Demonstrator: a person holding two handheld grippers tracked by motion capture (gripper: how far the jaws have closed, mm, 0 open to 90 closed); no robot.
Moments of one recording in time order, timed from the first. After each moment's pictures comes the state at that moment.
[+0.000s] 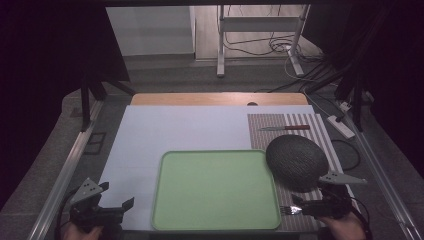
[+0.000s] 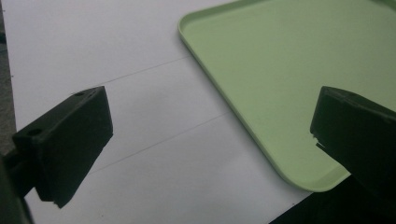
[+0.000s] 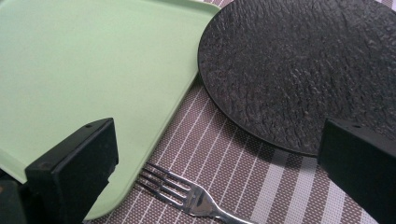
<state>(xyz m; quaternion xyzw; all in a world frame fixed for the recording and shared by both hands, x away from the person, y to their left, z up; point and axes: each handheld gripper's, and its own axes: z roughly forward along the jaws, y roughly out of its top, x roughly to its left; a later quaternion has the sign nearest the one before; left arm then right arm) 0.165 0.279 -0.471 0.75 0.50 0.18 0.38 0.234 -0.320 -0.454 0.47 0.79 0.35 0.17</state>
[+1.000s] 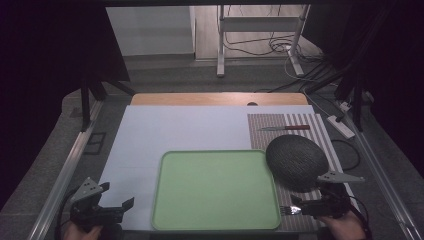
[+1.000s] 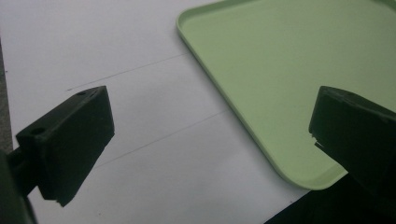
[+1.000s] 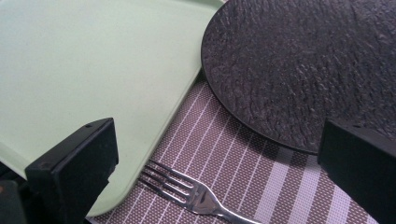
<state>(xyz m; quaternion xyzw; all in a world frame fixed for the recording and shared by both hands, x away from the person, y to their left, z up) 0.167 0.280 -0.472 0.75 0.51 0.17 0.38 0.237 -0.318 -0.455 0.47 0.80 0.34 0.15</state>
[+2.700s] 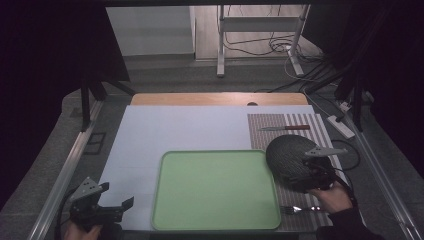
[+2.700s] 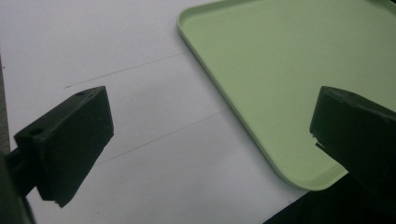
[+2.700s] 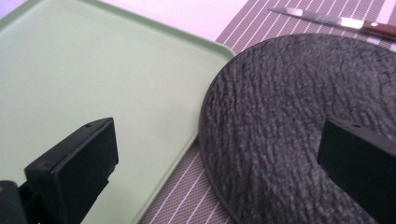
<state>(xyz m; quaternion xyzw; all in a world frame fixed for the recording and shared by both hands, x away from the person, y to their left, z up) 0.168 0.282 -0.472 0.75 0.51 0.16 0.38 0.304 -0.301 -0.447 0.43 0.82 0.36 0.14</state>
